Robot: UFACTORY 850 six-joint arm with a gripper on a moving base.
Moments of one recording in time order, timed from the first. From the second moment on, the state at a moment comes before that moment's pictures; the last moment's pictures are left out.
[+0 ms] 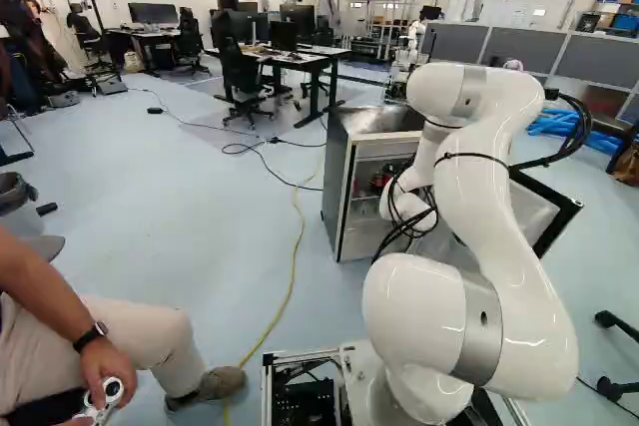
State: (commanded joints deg) arm -27.1 -59.7 -58.0 -16.5 68.8 0.0
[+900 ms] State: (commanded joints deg) arm -25.7 -64.5 -66.8 -15.0 59.8 0.0
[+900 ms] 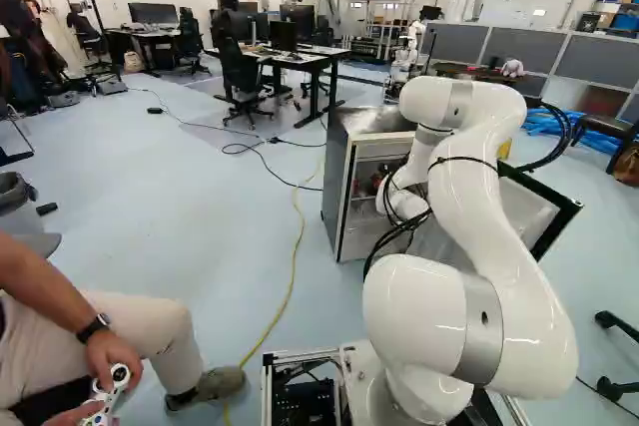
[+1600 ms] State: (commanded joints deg) arm -24.7 -67.1 -71.6 -15.0 59.5 0.0
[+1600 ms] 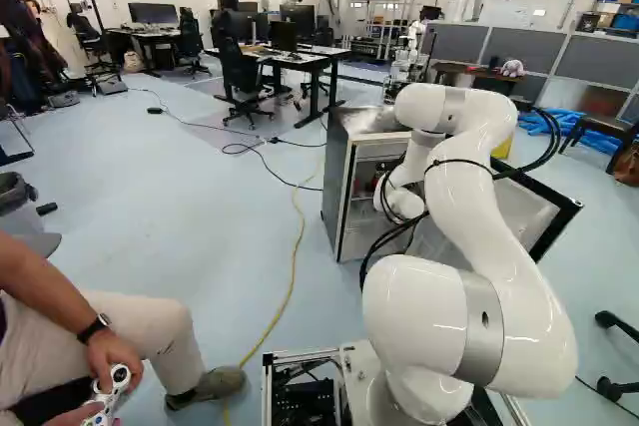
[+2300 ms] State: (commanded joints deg) arm -24.6 -67.5 -72.2 -14.6 57.4 0.0
